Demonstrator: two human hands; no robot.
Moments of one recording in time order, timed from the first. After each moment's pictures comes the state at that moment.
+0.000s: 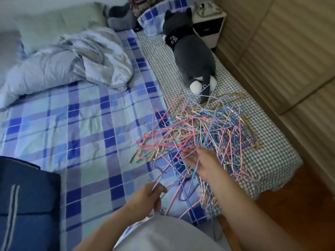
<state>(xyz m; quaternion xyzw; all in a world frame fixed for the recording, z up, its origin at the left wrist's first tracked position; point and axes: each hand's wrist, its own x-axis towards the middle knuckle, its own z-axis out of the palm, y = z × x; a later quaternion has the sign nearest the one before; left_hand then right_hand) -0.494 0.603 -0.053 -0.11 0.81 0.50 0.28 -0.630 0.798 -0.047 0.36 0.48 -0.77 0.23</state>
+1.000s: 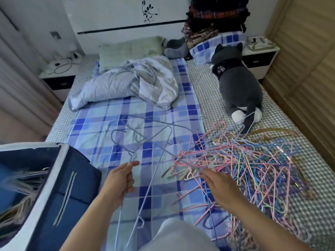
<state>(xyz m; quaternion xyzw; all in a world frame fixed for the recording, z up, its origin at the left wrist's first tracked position) -0.496 0.470 0.025 -0.44 0.56 0.70 -0.03 -0.623 0.766 -0.027 -0.31 0.90 -0.30 0.08</state>
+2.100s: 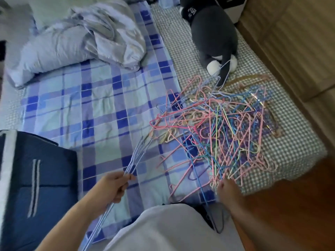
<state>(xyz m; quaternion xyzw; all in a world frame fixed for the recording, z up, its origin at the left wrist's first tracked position) -0.449 0.501 -0.027 -0.37 0.65 0.61 0.25 -0.507 0.889 -0.185 0.08 0.95 -0.16 0.25</state>
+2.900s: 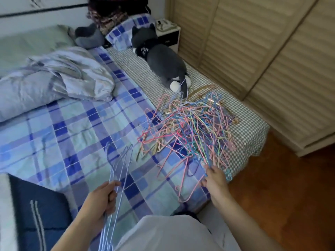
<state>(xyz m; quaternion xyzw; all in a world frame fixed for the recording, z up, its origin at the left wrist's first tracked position) -0.408 0.401 -0.029 -0.33 0.59 0.70 0.21 -0.428 0.741 -0.079 0.38 0.69 -0.61 0.02</state>
